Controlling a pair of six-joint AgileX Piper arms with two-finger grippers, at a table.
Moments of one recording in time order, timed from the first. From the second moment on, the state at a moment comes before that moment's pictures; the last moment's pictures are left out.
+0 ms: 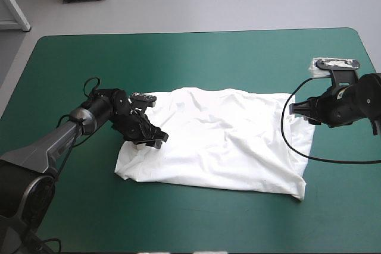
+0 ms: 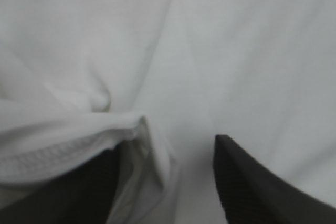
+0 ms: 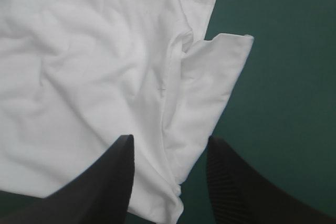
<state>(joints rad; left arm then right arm) -0.33 1.72 -1.19 -0.31 0.94 0.22 0.09 1.24 -1.36 0.05 1.25 0.05</state>
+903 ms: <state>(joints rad) -0.33 1.51 -1.27 0.02 1.08 0.11 -0.07 1.71 -1.36 0.05 1.09 0.10</state>
